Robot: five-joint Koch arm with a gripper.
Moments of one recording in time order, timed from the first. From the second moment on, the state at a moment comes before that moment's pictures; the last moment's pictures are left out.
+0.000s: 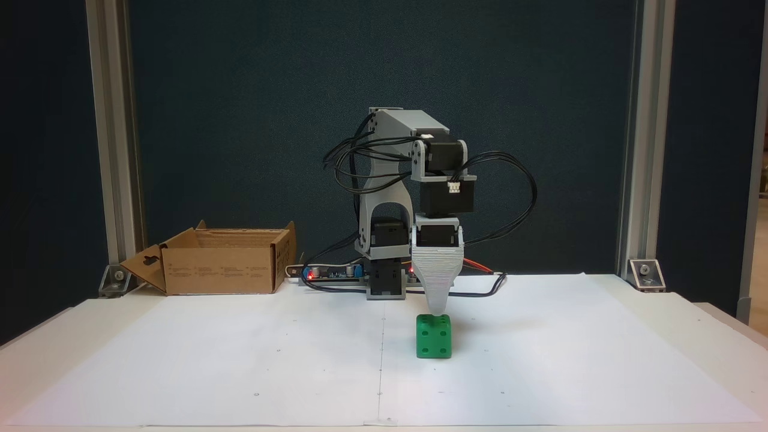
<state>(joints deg) -19.4 82.6 96.5 46.9 19.7</state>
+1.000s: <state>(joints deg) -18.2 82.5 101.3 40.2 19.7</state>
